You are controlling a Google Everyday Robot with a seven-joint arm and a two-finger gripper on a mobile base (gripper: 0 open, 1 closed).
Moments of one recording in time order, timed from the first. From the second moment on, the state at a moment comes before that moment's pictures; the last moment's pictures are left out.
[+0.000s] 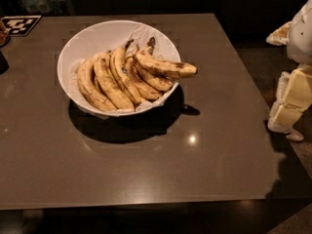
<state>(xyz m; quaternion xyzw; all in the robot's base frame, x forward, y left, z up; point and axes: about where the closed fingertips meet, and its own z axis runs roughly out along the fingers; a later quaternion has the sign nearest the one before) 0.438 -0.216 0.978 -0.60 0.78 -0.04 0.16</state>
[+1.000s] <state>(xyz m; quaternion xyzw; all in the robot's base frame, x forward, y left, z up) 0.465 -0.188 0.981 -0.59 0.80 -0.04 0.13</state>
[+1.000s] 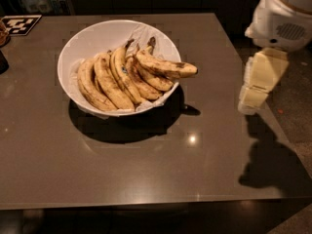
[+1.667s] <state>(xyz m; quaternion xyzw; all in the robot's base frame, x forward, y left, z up) 0.509 -0.137 0.978 -0.60 0.79 -0.04 0.11</state>
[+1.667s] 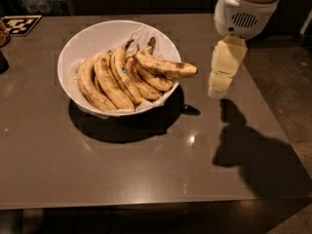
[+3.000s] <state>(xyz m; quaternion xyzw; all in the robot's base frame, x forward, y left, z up) 0.587 -0.060 0.978 -0.54 0.83 -0.05 0.12</state>
